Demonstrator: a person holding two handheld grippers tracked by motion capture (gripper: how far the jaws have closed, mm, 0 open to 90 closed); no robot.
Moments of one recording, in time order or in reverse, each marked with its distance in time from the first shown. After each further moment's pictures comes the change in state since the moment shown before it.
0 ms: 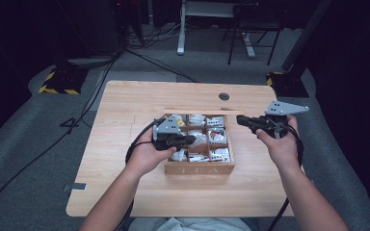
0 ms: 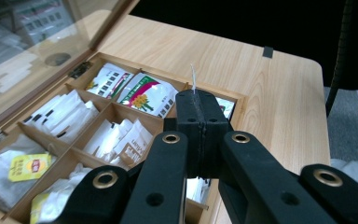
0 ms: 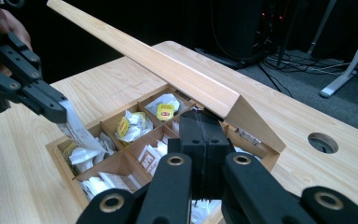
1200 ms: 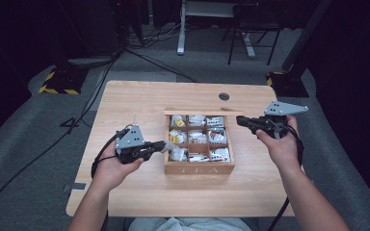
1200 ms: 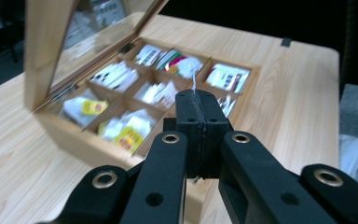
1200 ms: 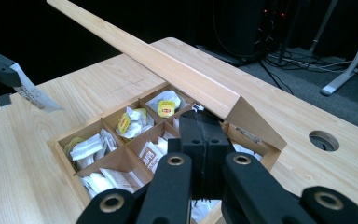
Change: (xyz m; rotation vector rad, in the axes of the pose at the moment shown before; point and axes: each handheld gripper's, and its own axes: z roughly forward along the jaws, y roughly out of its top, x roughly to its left) left arm -0.003 -0.047 -0.076 -0.020 0.131 0.021; right arm 0.001 0.000 0.000 0.015 0.004 -0.006
